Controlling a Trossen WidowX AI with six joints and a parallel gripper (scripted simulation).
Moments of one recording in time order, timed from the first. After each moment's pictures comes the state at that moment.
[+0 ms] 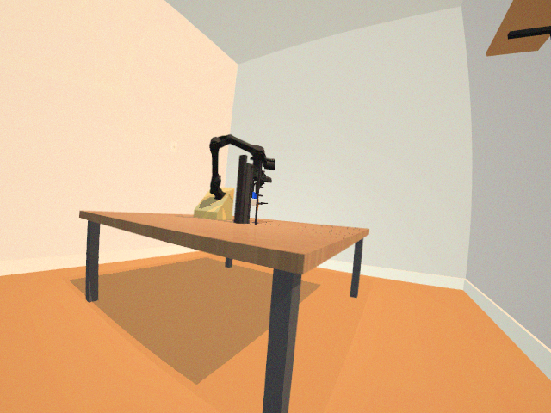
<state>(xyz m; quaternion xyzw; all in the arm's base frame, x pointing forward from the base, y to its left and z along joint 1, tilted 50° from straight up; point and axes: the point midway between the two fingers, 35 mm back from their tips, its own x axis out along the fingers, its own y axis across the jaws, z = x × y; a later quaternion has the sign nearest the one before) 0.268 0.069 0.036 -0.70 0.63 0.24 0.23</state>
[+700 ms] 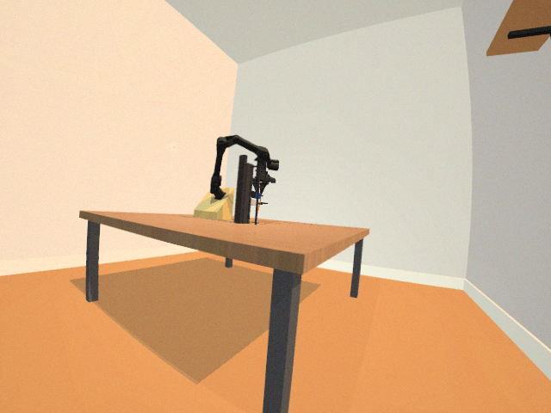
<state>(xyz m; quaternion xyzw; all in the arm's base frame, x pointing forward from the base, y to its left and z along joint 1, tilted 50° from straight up) 0.265 0.102 0.005 -0.70 0.63 0.25 0.24</state>
